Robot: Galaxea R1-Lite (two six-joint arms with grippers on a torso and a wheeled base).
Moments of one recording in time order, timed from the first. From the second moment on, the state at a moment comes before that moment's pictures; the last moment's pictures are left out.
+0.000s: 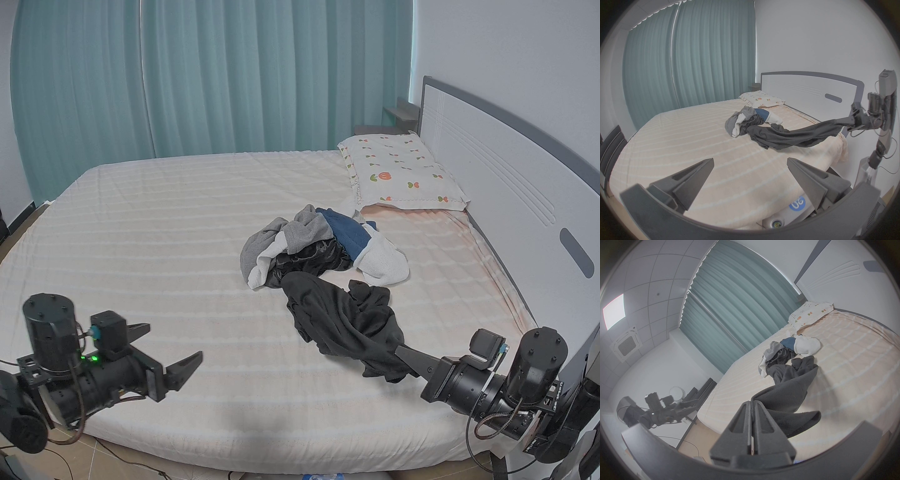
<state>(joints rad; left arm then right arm) -0.43 1.40 -0.26 -0.75 0.04 0.02 0.74 1.83 -0.11 -1.55 -0.12 0.71</state>
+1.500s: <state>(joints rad) -0.68 2.29 -0.70 -1.29 0.33 -0.22 0.91 1.63 -0.22 -1.55 -0.21 0.63</state>
